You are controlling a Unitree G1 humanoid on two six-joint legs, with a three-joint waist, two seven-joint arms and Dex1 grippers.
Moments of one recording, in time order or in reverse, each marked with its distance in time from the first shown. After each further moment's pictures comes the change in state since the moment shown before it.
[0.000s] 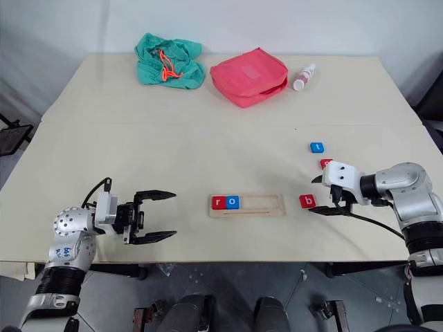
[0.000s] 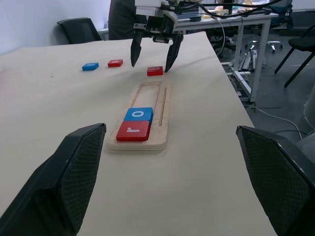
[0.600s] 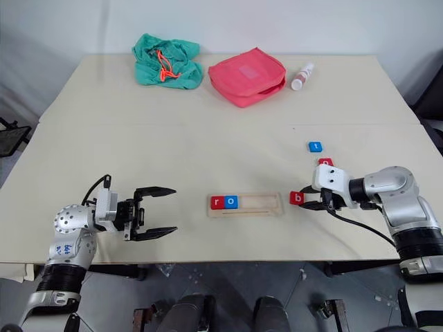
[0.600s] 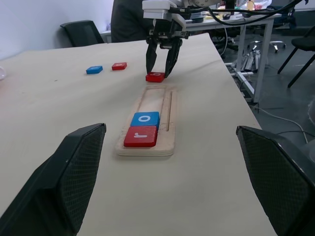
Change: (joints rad) left arm -0.027 -0.001 -0.001 0.009 0.000 -0.003 0.007; right arm 0.065 0.041 -0.034 -0.205 0.051 0.156 -0.013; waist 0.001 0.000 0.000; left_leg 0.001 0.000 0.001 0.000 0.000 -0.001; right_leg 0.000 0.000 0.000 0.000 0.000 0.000
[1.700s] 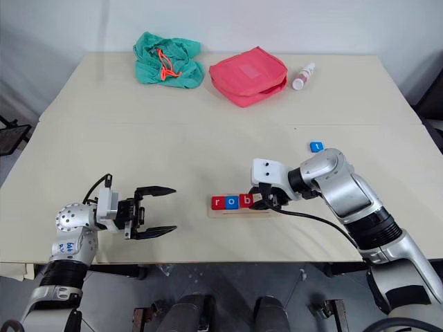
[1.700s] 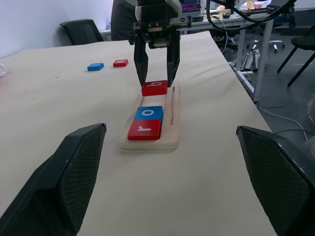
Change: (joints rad) left arm -0.031 -0.002 -0.007 0.078 0.000 -0.043 -0.032; right arm -0.194 0.151 0.272 -0.379 -0.039 0.491 -0.026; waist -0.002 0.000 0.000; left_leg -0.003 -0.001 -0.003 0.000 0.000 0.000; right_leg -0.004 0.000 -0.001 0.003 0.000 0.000
